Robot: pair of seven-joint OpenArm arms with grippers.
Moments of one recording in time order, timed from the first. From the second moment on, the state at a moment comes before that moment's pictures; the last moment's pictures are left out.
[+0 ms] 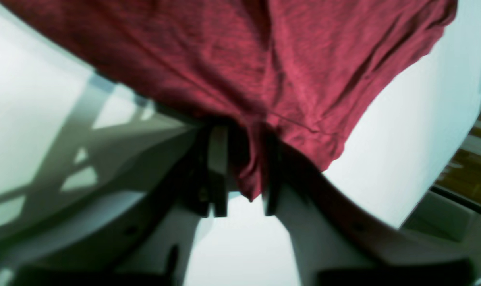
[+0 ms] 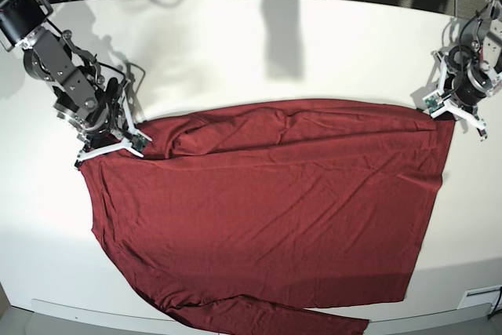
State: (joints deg) left arm 6.5 -38.5 15.1 72.6 24.5 -31.5 3.2; right arm 10.6 41.9 -37.4 79.8 -2.4 24.9 -44.4
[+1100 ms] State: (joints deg) left arm 7.8 -37.0 -4.2 80.0 -17.3 -36.5 12.9; right arm 10.1 44.4 -22.2 84.1 14.3 21.9 -47.1
